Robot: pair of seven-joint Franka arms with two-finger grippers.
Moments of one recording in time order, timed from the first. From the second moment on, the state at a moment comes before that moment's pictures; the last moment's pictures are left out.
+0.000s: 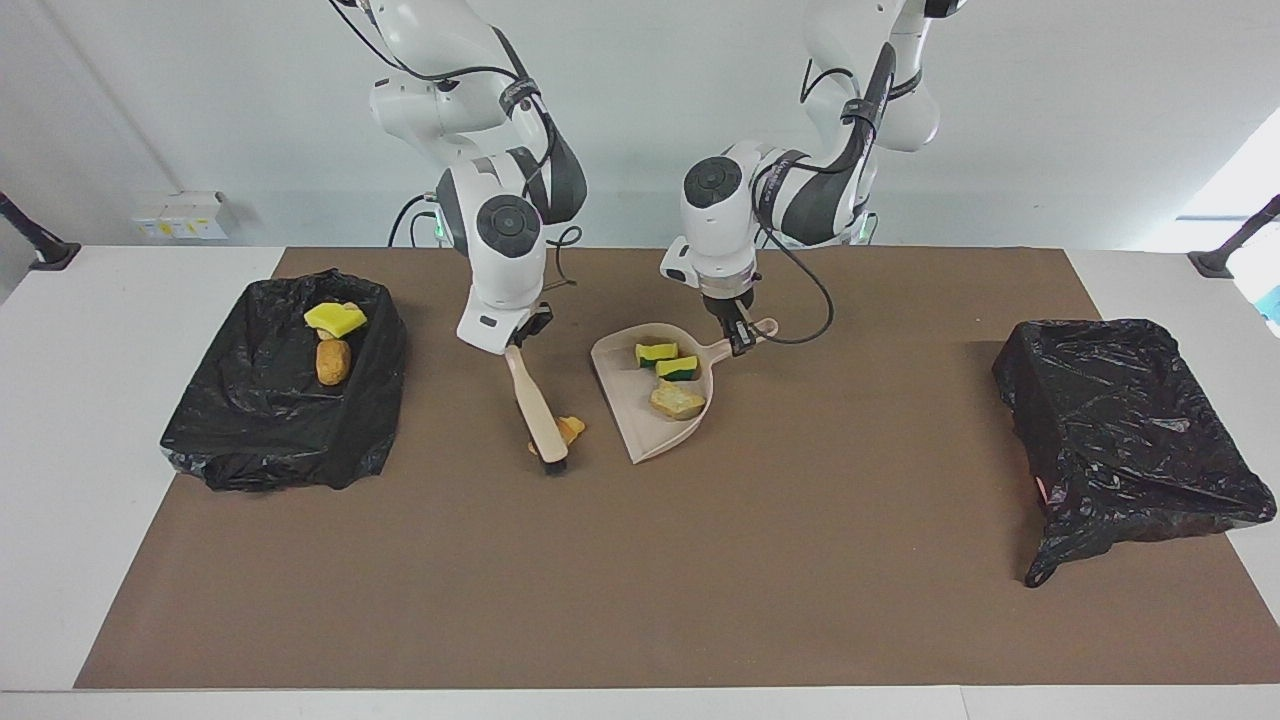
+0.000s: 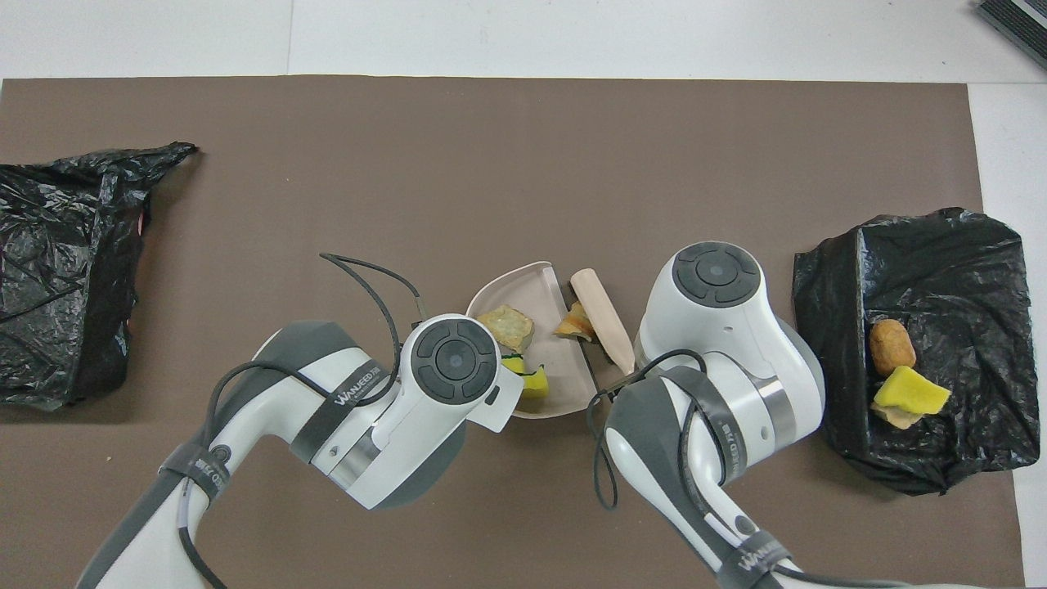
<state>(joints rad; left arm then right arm) -0.64 0.14 -0.05 -2.05 0.17 2.09 0.56 0.24 0.12 0.24 -2.03 0.16 1.82 0.01</state>
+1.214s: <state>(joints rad) -0.32 0.16 -0.03 -1.91 0.12 2.04 1.00 0.41 -0.21 0.24 -2.13 0.24 1.66 0.46</state>
